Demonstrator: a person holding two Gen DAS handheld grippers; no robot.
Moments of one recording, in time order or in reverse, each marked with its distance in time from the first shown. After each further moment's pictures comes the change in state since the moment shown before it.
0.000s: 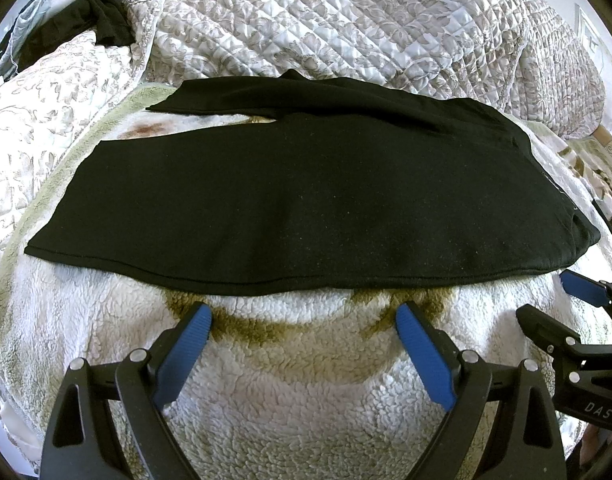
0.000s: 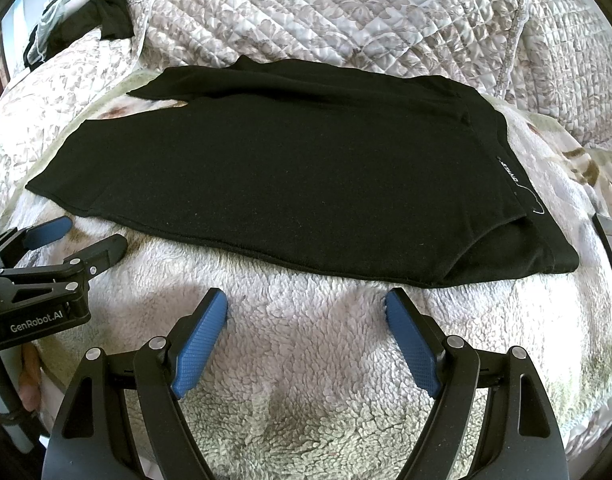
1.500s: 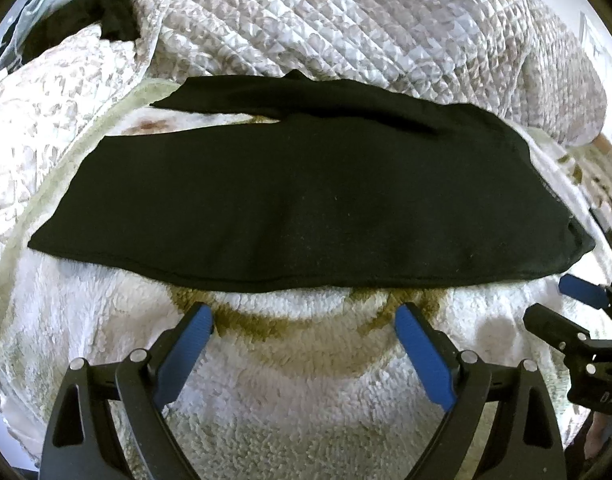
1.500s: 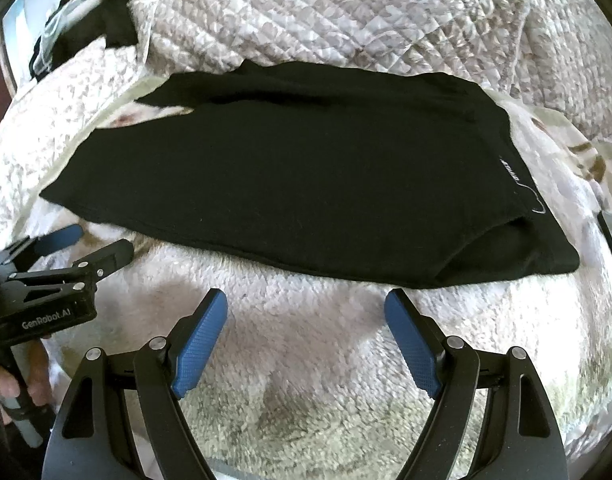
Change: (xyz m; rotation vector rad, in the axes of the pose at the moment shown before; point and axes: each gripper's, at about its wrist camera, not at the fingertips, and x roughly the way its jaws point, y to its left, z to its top) left arm -0.007 0.006 0.000 -0.027 0.005 -0.018; right arm -0.009 -0.012 0.004 0.023 0.011 0.052
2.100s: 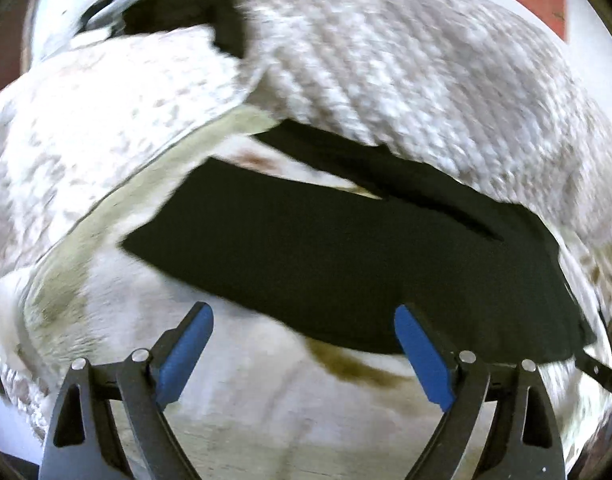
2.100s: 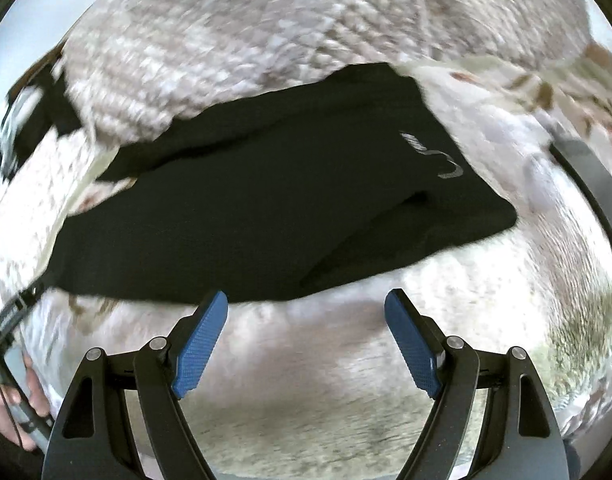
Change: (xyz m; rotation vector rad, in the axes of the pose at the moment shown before) left arm -0.033 0.084 0.010 -0.270 -0.170 0.085; right arm -0.020 -0.084 0.001 0.309 -0.061 0.012
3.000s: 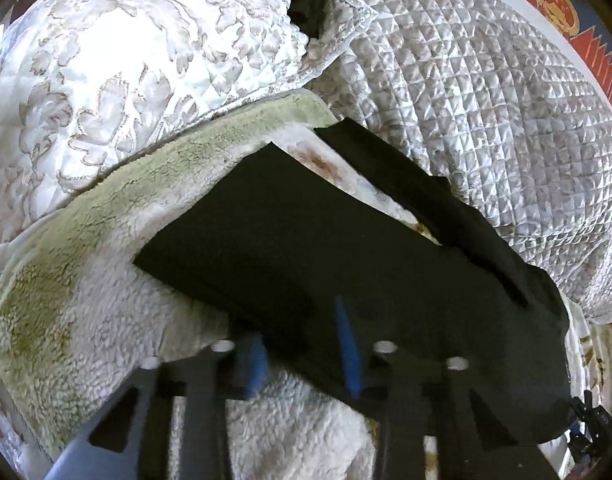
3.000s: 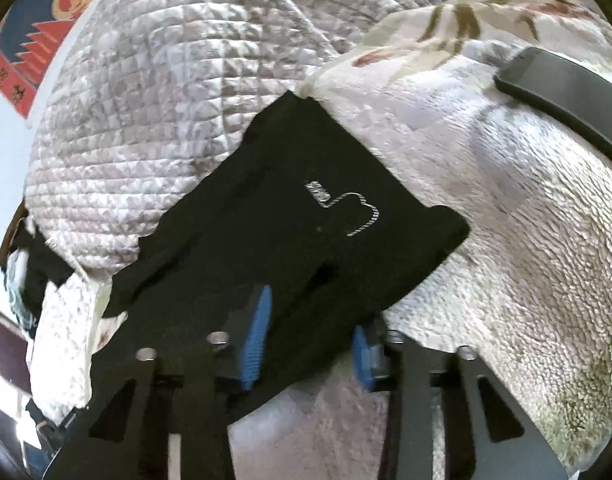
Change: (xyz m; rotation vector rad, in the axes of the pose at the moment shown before) left arm 0.046 0.043 0.024 -0.221 0.037 -0.010; right arm 0.022 -0.084 0.036 0.418 -0.111 0.087
